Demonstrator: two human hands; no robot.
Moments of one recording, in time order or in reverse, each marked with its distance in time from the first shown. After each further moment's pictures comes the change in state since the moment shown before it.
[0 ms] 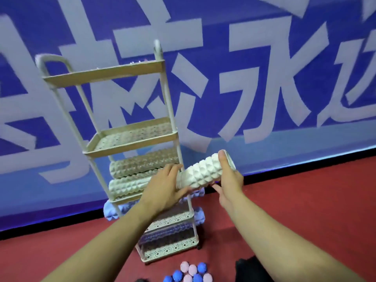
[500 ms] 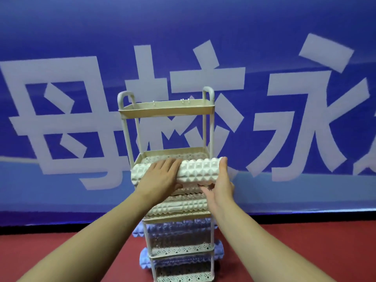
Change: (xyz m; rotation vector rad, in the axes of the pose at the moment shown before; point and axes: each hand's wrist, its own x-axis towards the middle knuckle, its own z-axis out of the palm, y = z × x) left_hand 0.005 -0.087 -0.134 0.429 0.138 0.012; right_hand -0.073 -0.024 0.150 0.161 -0.221 0.100
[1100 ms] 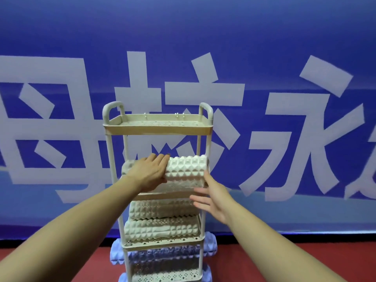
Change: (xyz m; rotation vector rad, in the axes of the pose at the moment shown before) left_hand 0.109 -0.072 0.021 0.107 -0.161 0.065; right_hand 0.059 -0.055 0.027 -0.620 -0.264 0.183
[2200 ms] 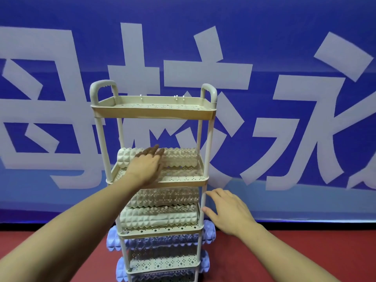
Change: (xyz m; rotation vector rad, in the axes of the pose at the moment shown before) left_hand 0.017 0.004 0.069 -0.253 -0.069 -0.288; right_hand 0.020 0.058 -0.066 -1.689 0.058 -0.486
